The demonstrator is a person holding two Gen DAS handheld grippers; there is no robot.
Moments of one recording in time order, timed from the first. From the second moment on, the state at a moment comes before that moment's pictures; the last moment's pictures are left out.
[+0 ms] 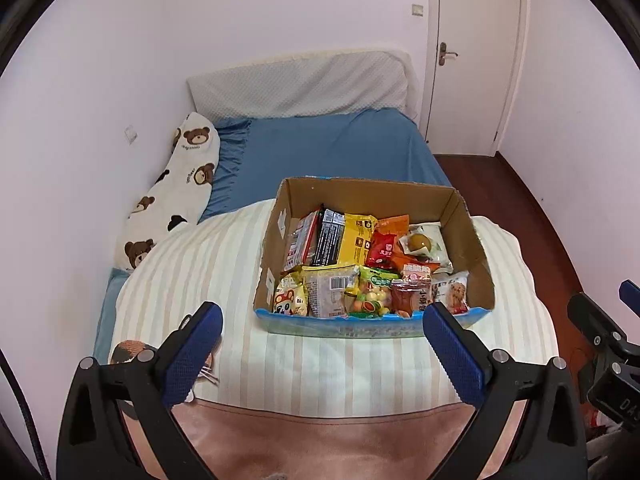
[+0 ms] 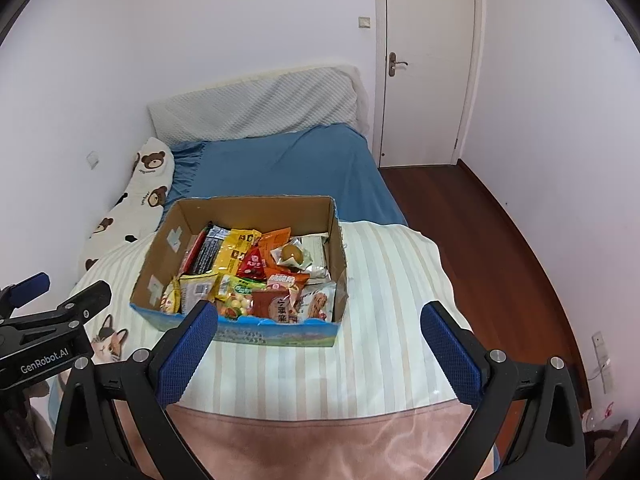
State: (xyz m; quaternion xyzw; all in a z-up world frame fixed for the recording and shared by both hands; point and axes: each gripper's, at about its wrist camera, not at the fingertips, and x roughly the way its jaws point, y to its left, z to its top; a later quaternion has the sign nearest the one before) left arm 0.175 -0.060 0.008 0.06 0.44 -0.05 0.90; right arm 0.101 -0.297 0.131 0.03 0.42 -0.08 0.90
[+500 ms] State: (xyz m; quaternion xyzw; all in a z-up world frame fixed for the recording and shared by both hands) left arm 0.196 -0.064 -0.013 0.07 0.46 -0.05 0.88; right arm 0.129 -0.303 0.102 0.04 0.44 -0.10 0.89
